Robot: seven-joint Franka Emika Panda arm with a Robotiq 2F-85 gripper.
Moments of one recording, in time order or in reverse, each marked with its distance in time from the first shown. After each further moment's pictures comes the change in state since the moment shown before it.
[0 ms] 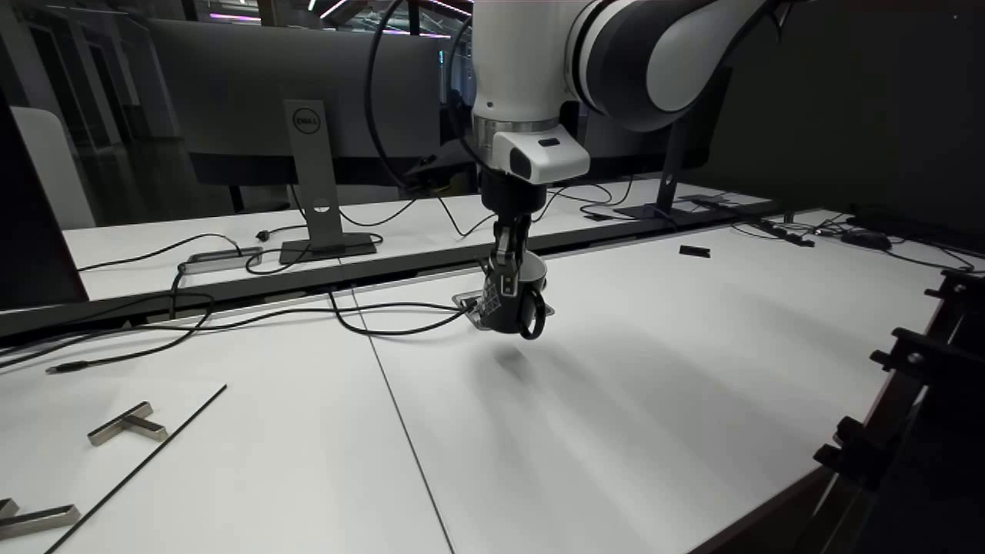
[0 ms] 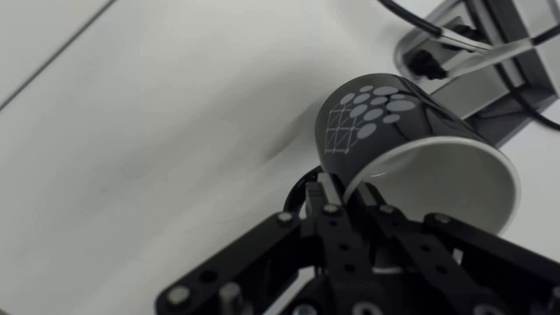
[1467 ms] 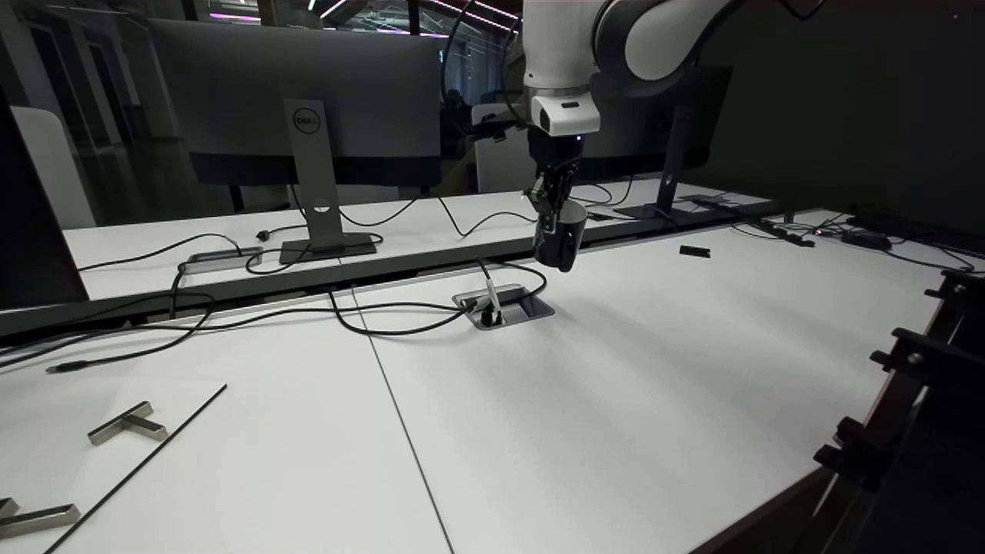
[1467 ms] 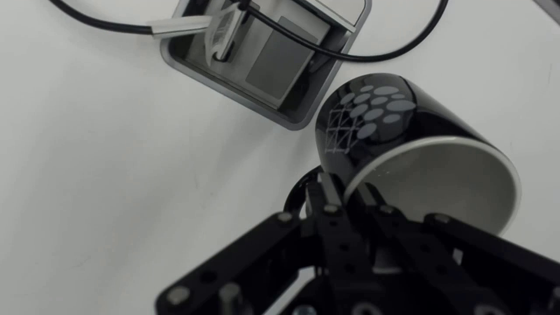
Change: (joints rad) arm -0.126 -0.056 -0.042 0.170 0.133 -0.019 0.001
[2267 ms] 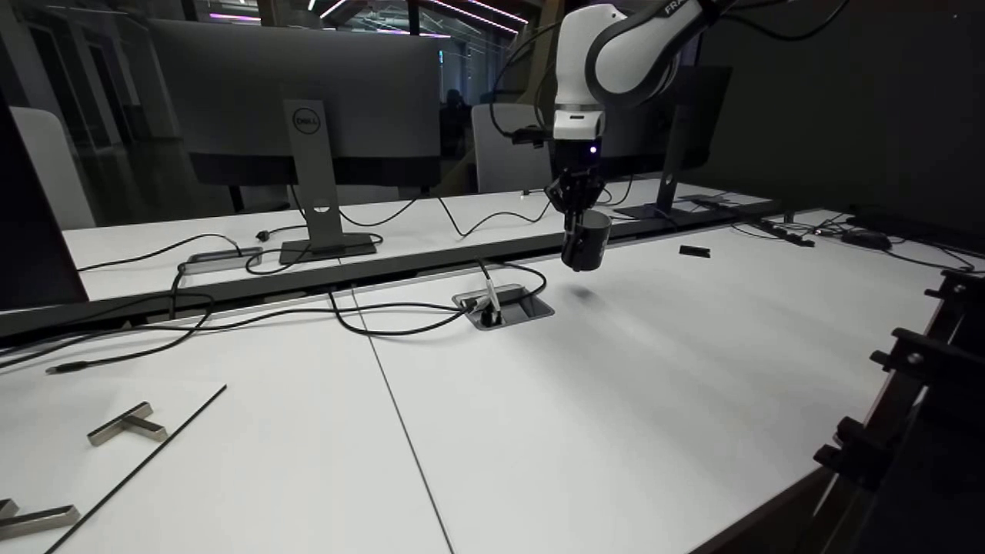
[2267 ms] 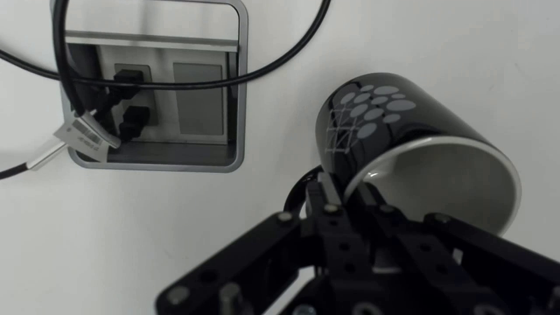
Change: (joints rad) arm 0.074 0.060 -0.207 0.284 0.401 0.061 0.003
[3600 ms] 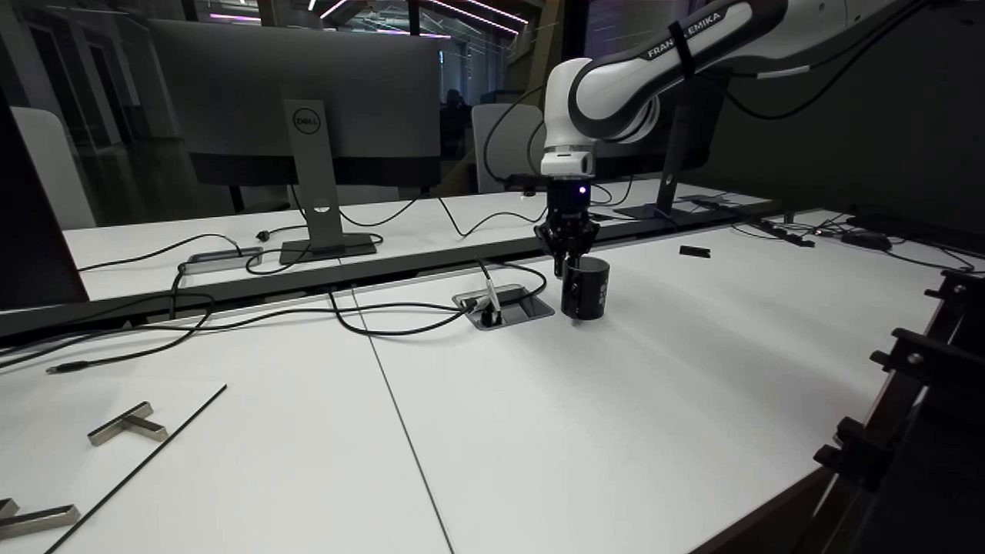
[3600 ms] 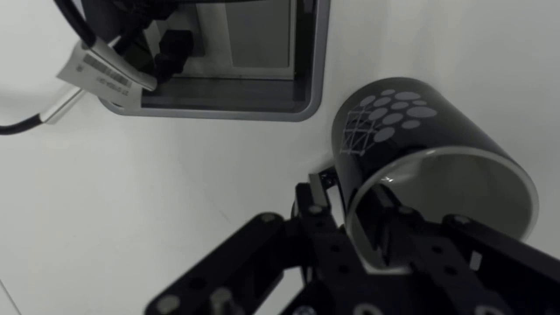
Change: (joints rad) arm -0.098 0.344 0.266 0.171 -0.112 -0.293 -0.003
